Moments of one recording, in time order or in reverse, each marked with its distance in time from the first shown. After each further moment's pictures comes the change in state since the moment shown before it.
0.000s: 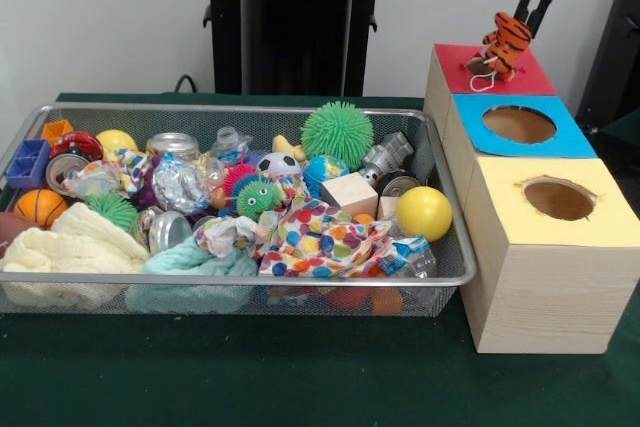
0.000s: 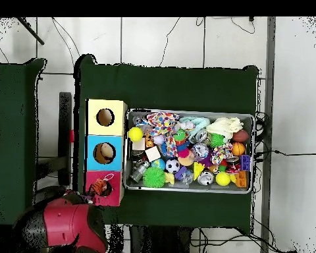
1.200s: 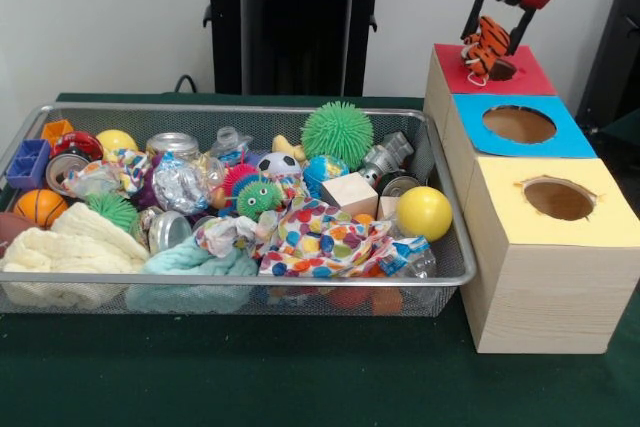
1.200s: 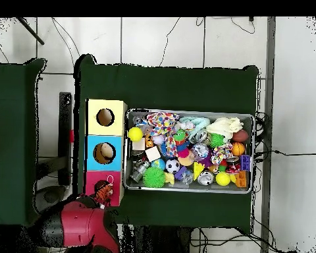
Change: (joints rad) arm -0.041 0.034 0.007 0.077 0.017 -0.085 0.000
